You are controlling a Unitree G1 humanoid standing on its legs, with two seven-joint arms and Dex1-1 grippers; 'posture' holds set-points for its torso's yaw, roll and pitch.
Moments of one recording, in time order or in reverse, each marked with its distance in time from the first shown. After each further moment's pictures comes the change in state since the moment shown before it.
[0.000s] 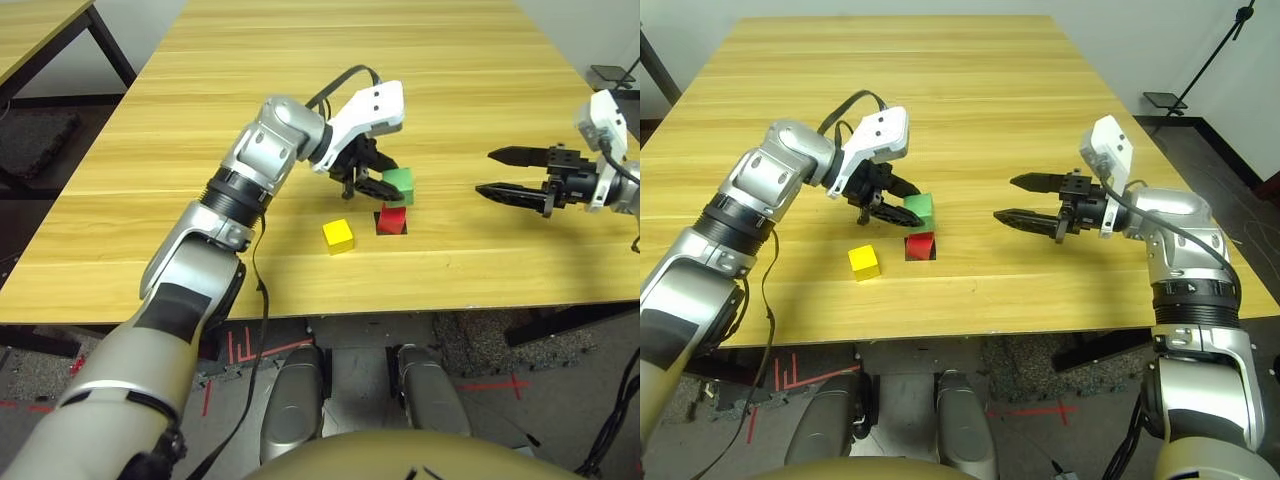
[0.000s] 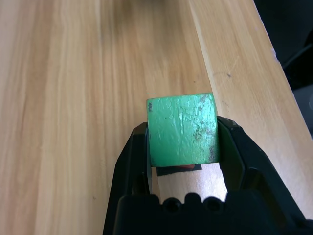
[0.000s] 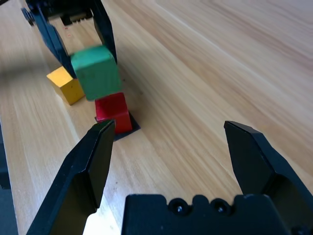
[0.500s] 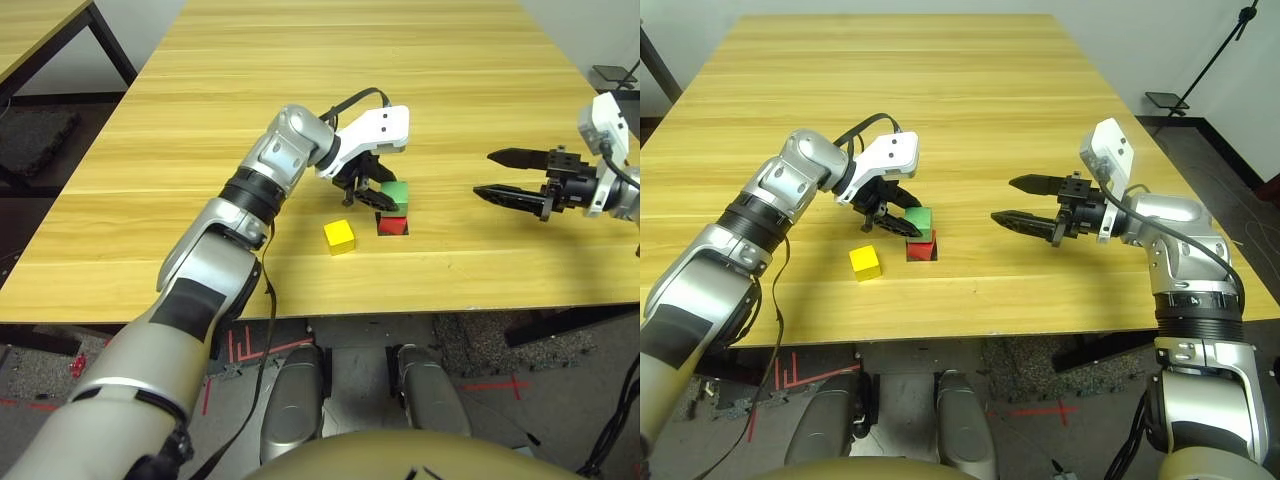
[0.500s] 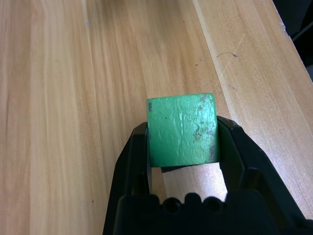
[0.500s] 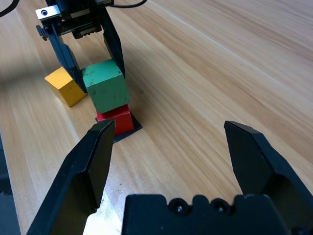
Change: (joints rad) left arm -0.040 -0.055 -0.009 0.173 0.067 -0.146 -0.026; right arm 0.058 0.000 -0.012 -0.080 0.039 0.046 -0.061
